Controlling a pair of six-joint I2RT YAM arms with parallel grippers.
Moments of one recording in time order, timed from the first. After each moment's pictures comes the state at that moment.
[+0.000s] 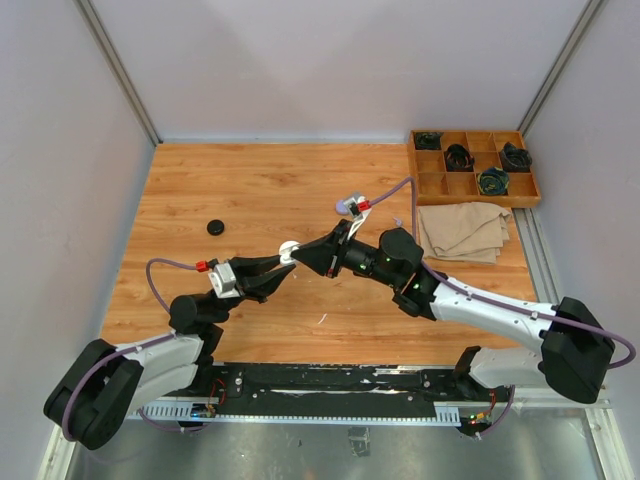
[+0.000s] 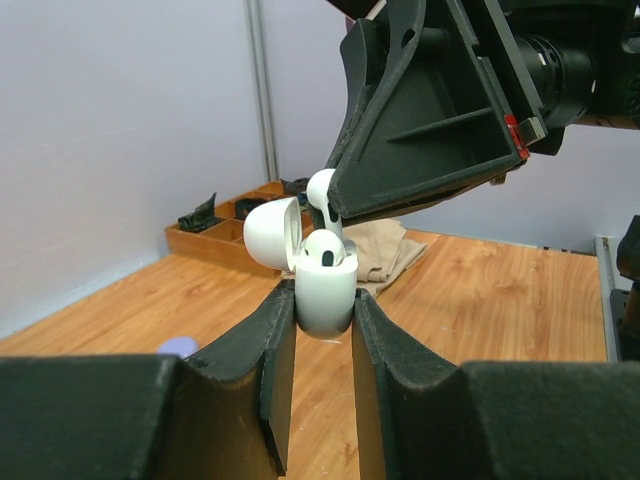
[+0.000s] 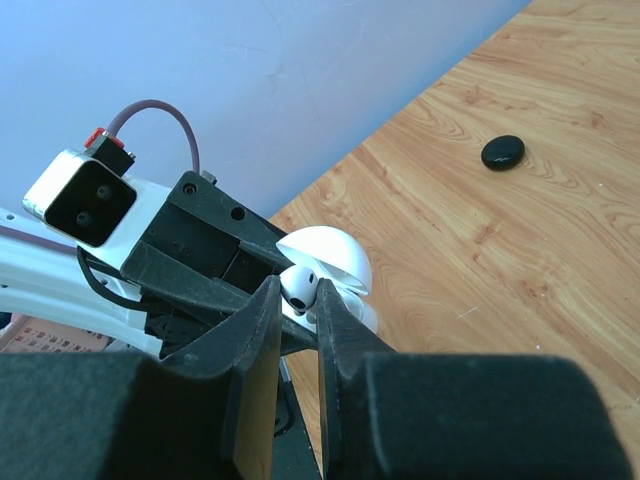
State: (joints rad) left arm -0.49 0.99 0.01 1.53 0.51 -0.20; right arm 0.96 1.25 0.74 0.57 -0.22 0.58
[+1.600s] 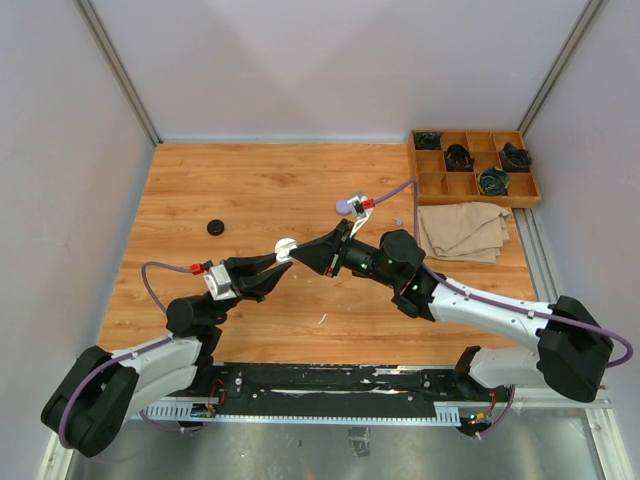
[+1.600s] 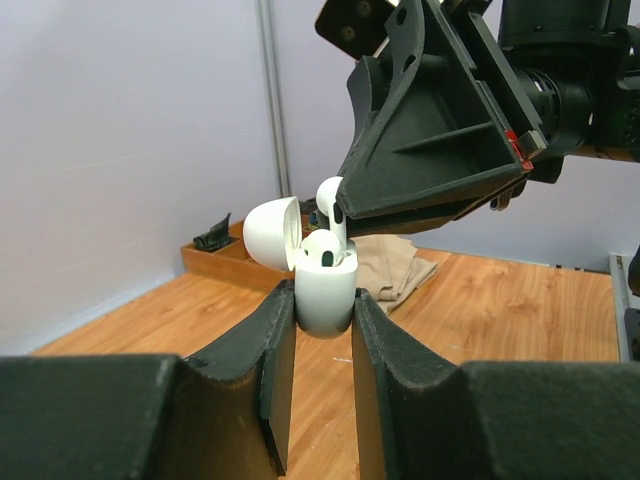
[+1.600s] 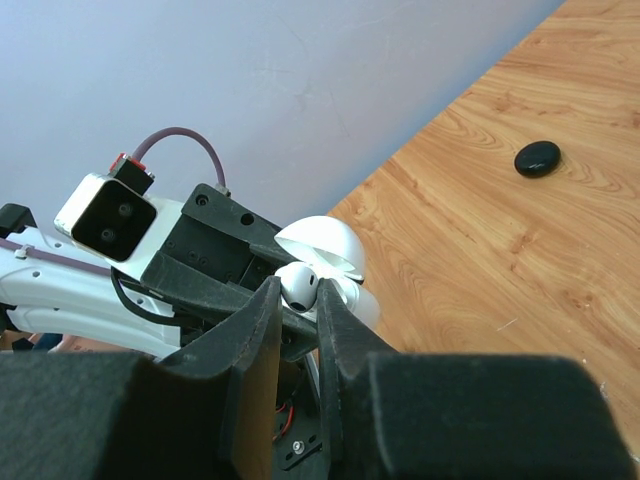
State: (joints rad) left arm -0.49 0.94 0.01 1.53 0.49 -0.20; right arm 0.96 1.25 0.72 0.66 -0.22 0.69
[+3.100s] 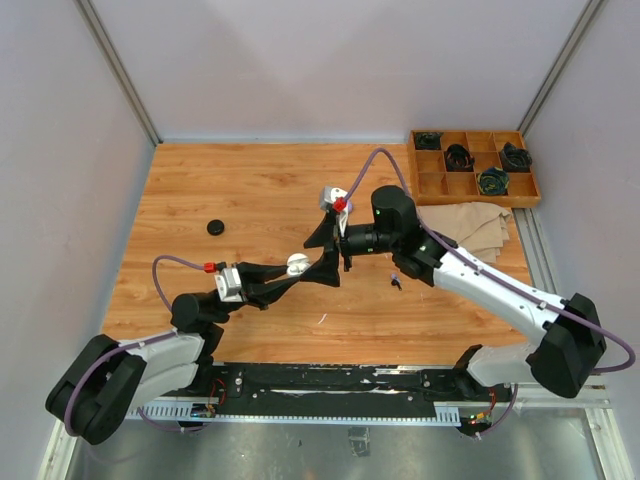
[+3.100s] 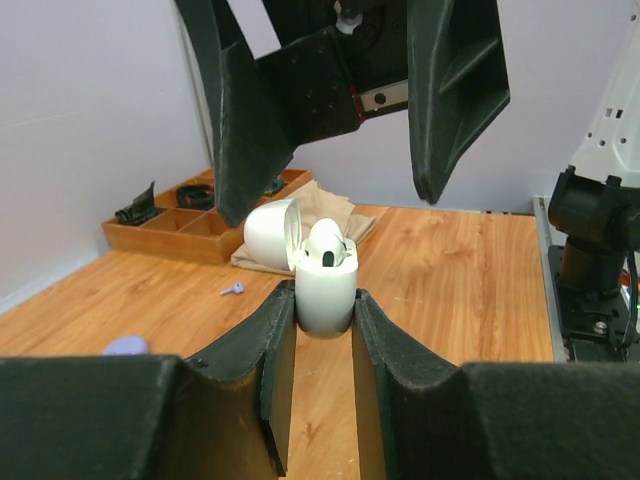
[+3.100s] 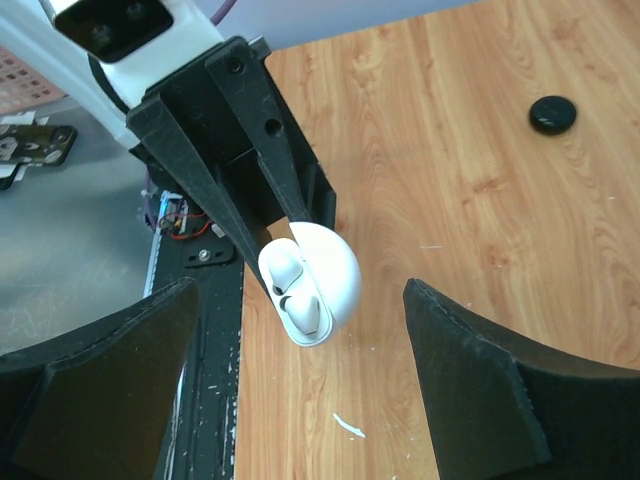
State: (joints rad) left arm -0.49 1.02 0.01 1.53 0.66 -0.22; right arm 0.80 1.30 1.04 0.01 -0.75 0.04
